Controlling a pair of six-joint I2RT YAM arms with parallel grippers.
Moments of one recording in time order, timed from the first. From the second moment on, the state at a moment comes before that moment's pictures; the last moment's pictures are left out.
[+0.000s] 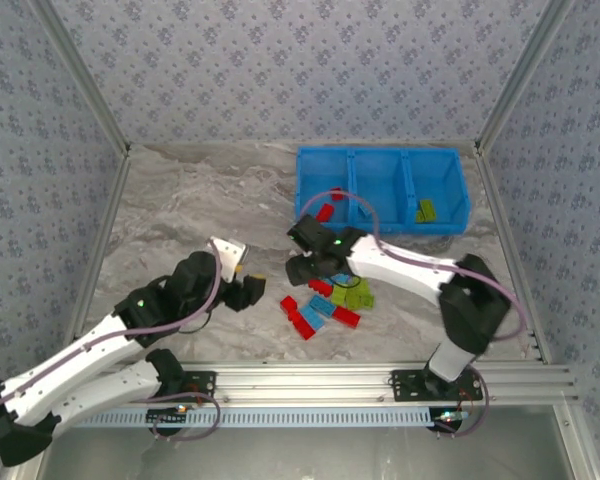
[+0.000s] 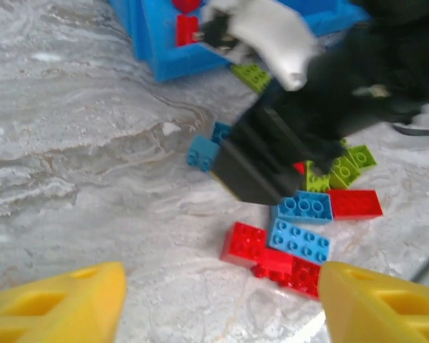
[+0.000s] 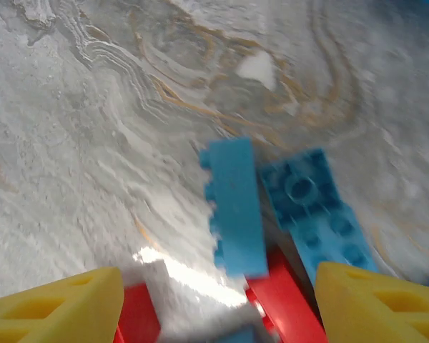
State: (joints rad) left arm -0.91 0.68 0.71 -0.64 -0.11 -0.38; right arm 0.90 1.79 1.28 -0.65 0.09 0.42
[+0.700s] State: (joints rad) left arm -0.91 0.55 0.61 -0.71 -0.11 -0.48; right arm 0.96 1.96 1.36 -0.64 0.13 0.39
